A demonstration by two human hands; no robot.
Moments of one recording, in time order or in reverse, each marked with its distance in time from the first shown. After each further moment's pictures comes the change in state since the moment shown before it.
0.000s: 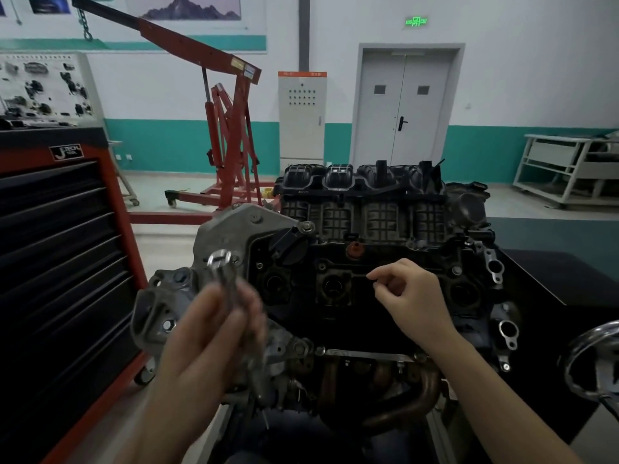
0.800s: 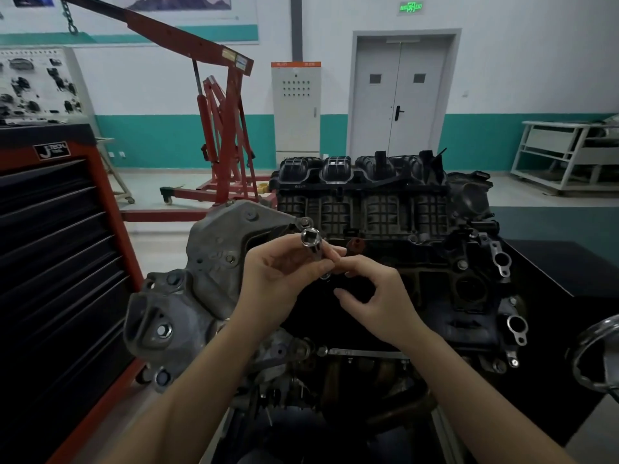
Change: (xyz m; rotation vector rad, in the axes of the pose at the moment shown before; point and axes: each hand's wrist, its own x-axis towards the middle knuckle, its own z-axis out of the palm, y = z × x) left_hand 0.081 -0.057 0.026 0.129 -0.170 0.148; right_hand 0.007 -0.007 0.034 0.277 -0.137 -0.288
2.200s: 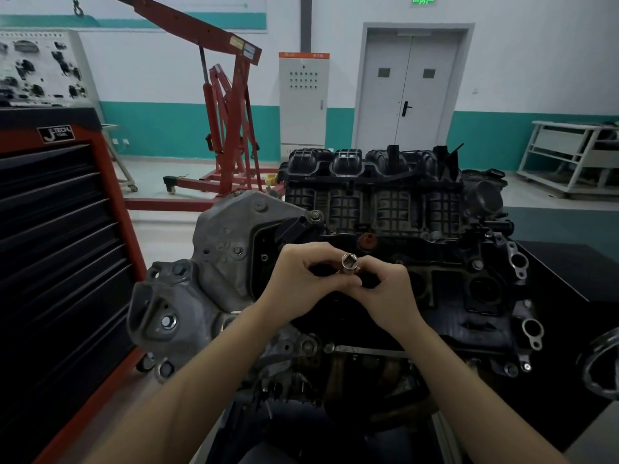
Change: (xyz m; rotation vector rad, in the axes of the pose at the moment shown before) left_hand 0.004 -0.034 -0.008 0.337 -0.138 -0.052; right_hand 0.006 0.037 0.016 0.054 0.065 0.032
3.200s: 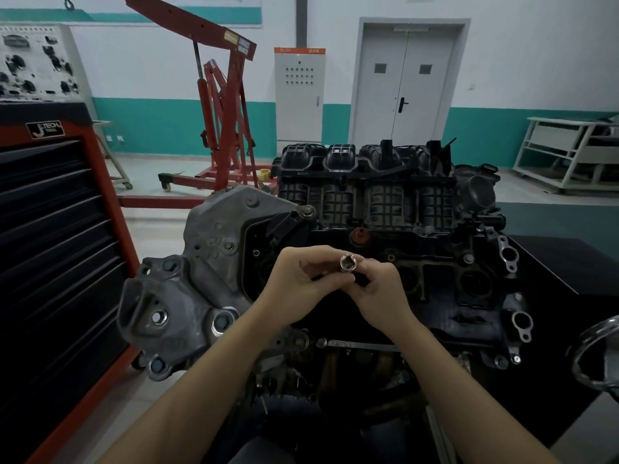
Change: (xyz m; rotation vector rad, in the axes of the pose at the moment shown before) left_hand -0.010 0.011 0.010 -0.163 -0.039 -0.084; right_hand -0.006 -0.004 -0.001 -0.088 -0.018 0.041
